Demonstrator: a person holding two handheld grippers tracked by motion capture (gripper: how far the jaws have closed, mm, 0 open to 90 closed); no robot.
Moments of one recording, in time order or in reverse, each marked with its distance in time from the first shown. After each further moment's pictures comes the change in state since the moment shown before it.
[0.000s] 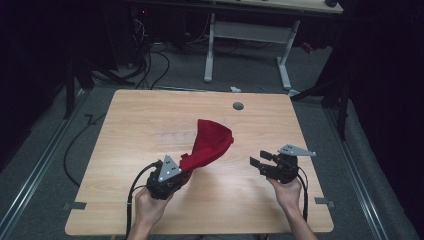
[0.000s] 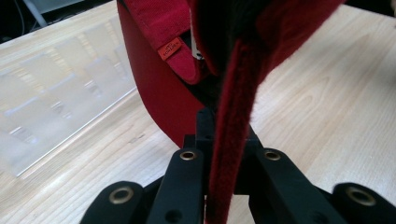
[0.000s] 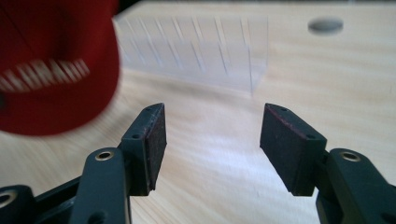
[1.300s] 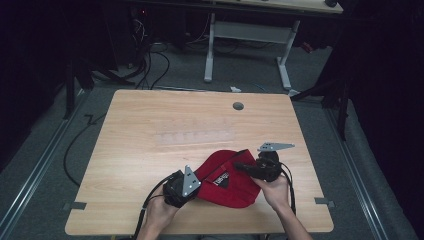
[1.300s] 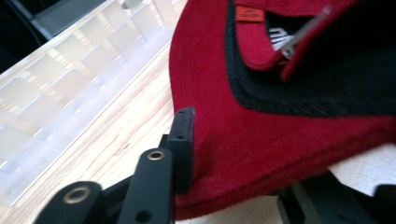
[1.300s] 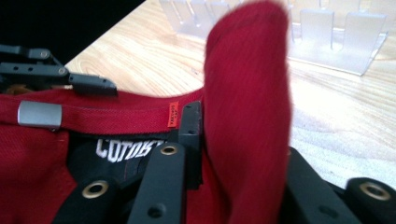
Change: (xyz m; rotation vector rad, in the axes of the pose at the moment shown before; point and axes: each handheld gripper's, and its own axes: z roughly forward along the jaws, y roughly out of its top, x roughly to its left) left arm -0.028 -0.040 0.021 0.045 -0.007 0.225; right arm 0.038 0.022 0.022 0.155 0.229 -0.009
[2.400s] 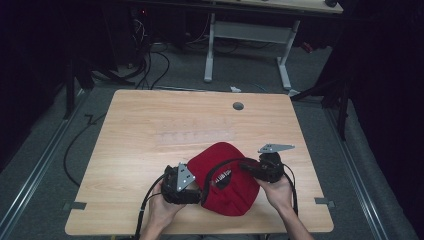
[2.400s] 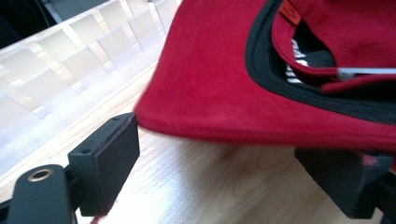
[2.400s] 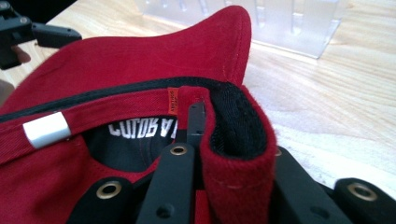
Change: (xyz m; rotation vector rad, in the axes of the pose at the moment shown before) left arm 0.015 -0.008 0.010 -0.072 0.080 -0.103; right arm 0.000 -0.004 -0.003 0.070 -0.131 -0.028
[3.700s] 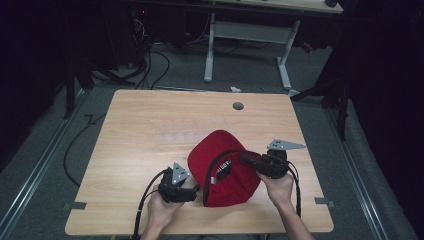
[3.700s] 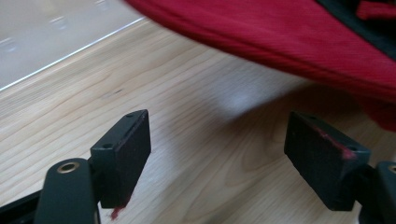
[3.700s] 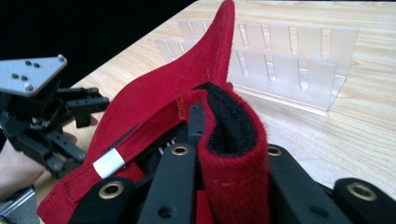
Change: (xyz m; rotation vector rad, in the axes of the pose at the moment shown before) left arm 0.023 -0.018 0.011 0.095 0.030 -0.163; right arm -0.007 0.006 -0.013 -0.209 0.100 0.010
